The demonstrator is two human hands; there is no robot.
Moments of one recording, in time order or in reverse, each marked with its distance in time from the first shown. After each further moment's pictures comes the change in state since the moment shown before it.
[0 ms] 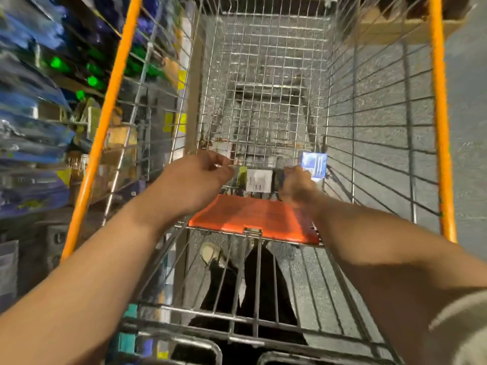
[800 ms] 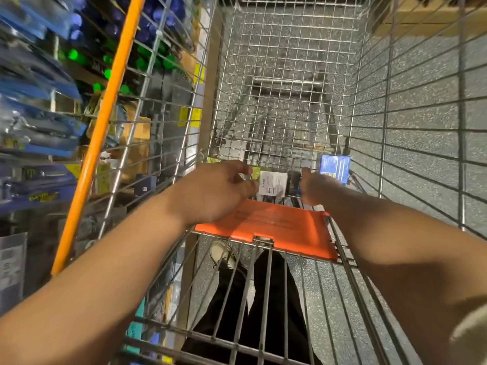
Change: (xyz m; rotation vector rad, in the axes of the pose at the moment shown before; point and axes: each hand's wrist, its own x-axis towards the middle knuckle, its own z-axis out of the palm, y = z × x) left_hand 0.020 -0.002 0.015 0.218 -0.165 0.064; right_hand 0.043 0.013 0.000 -0.439 -0.099 -0.150
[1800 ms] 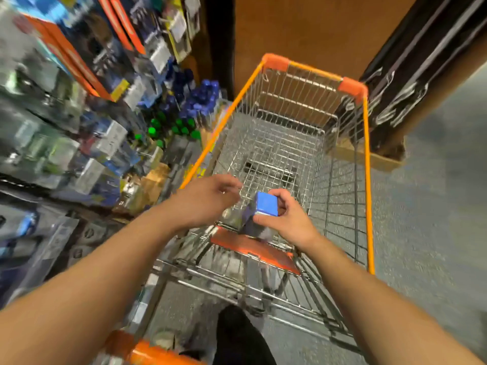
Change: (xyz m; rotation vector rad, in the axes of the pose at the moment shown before) left_hand -0.163 -0.010 -0.054 -0.425 0.323 0.190; right_hand -0.246 -0.080 -0.109 1.039 0.345 -0.512
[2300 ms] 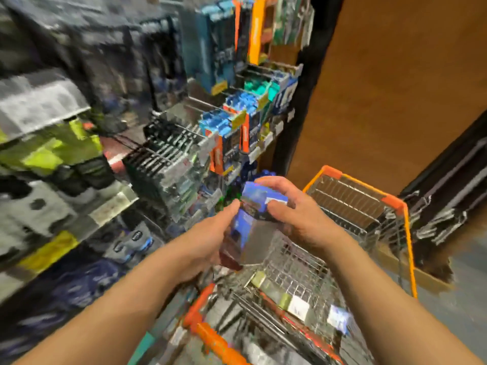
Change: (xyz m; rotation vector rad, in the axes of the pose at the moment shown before) left_hand -0.171 -0.020 -0.106 -0.827 0.093 0.025; right_hand -0.071 -0.280 0.113 0.181 -0.492 -0.378
